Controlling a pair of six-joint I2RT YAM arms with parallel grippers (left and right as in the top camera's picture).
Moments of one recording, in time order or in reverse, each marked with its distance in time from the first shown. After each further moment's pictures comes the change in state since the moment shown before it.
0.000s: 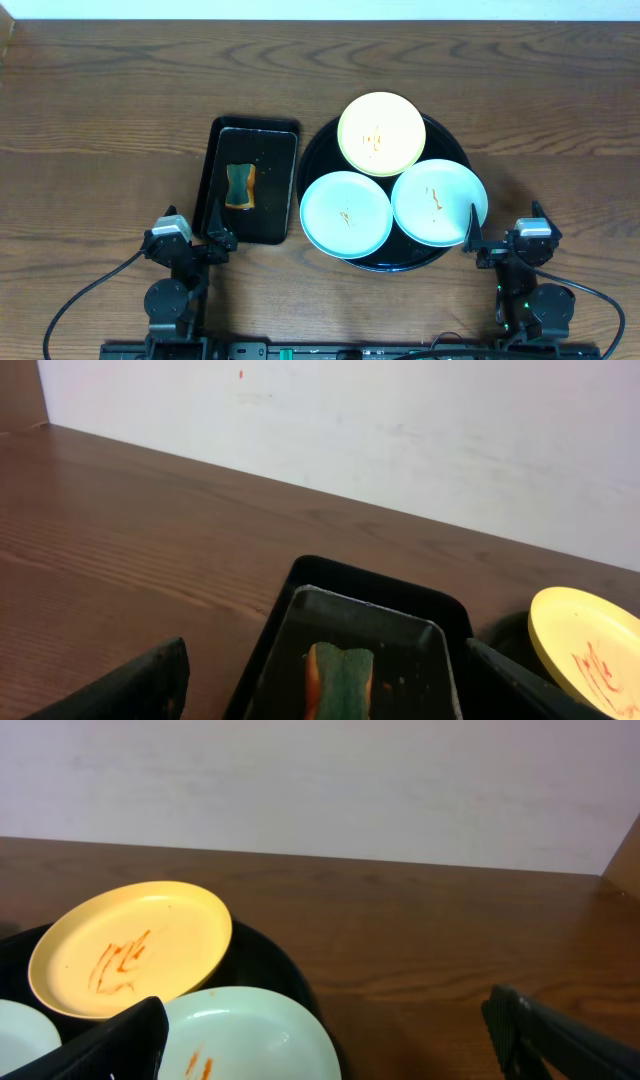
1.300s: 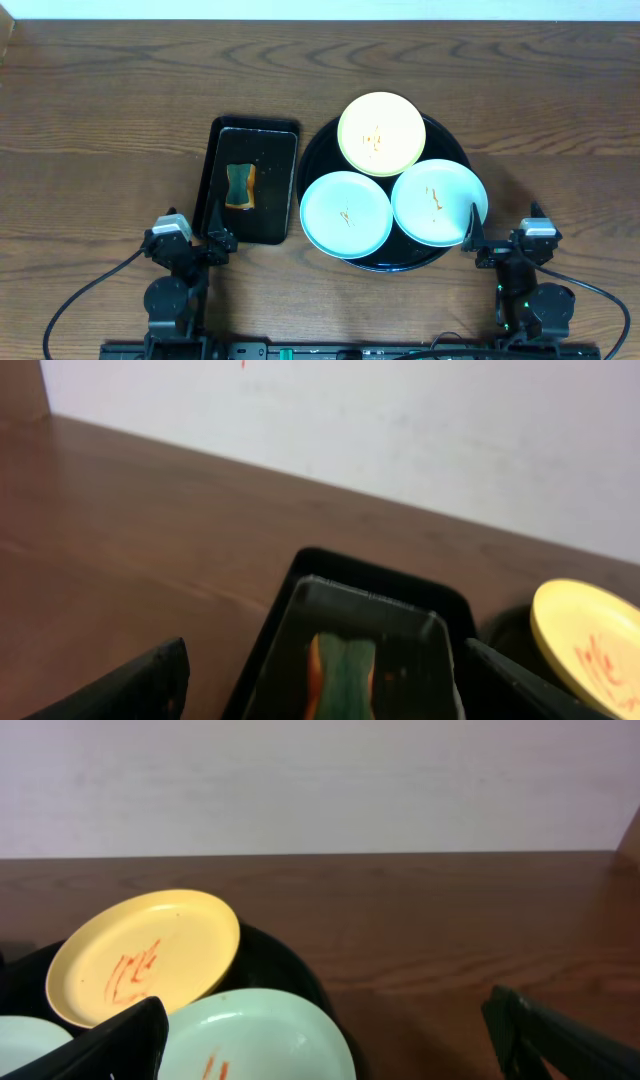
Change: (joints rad) left arm 0.000 0.025 0.021 -0.033 -0.002 -0.004; right arm 0.000 0.002 0.003 -0.016 0.004 0.082
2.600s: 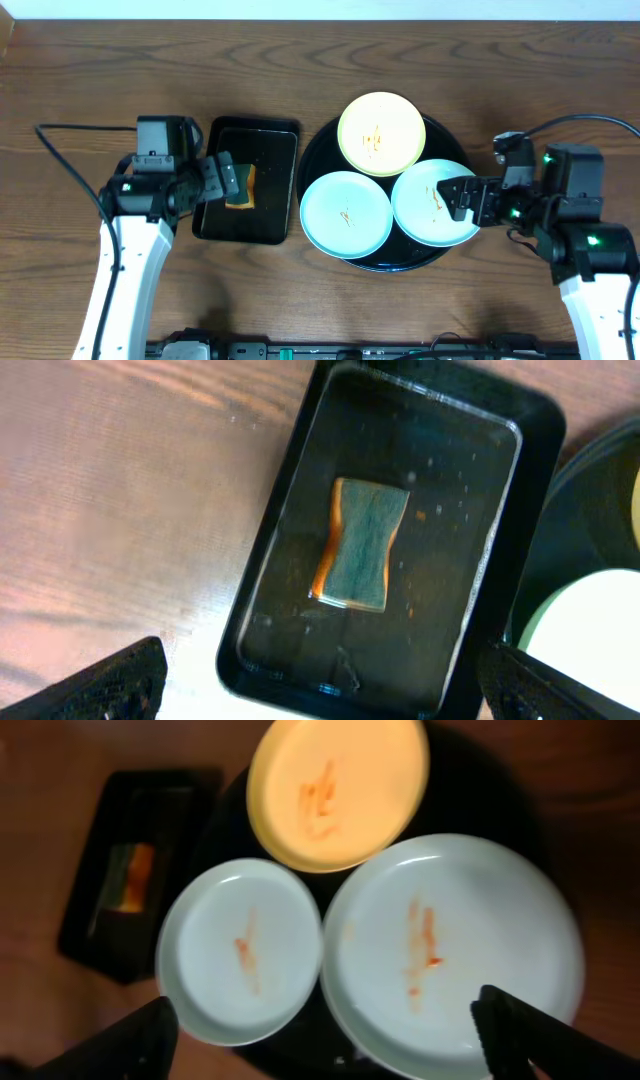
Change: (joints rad) left arm 0.000 1.208 1.013 -0.743 0.052 -0.001; right arm 0.035 1.017 0.933 -0.744 -0.412 0.116
